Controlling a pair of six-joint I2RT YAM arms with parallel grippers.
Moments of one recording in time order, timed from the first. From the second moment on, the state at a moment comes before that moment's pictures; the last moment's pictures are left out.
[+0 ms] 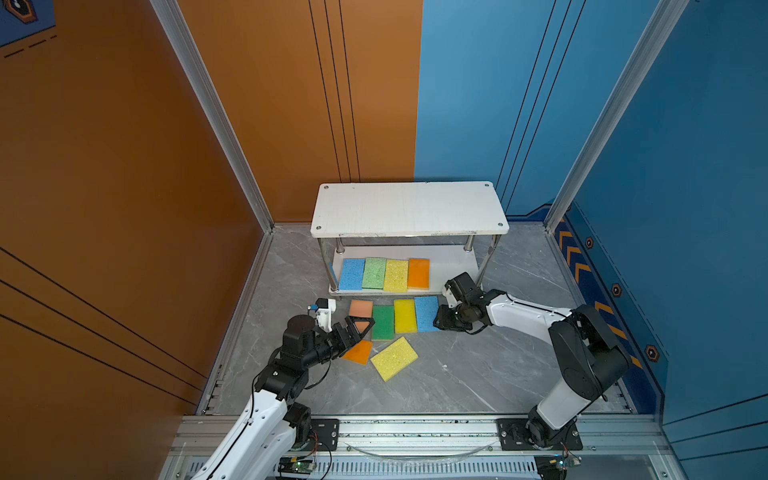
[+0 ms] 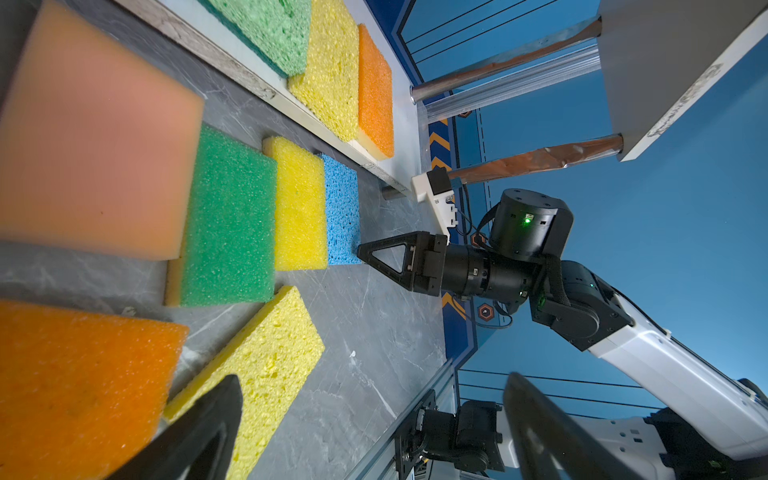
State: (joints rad) left arm -0.29 0.61 0.33 -0.13 0.55 -1.01; right arm 0.54 1.68 0.95 -0.40 -0.24 0.55
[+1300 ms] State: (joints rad) left arm -0.46 0.80 0.33 0.08 0.49 -1.02; right arm 0.60 1.22 0.85 -0.52 -0.33 0.54
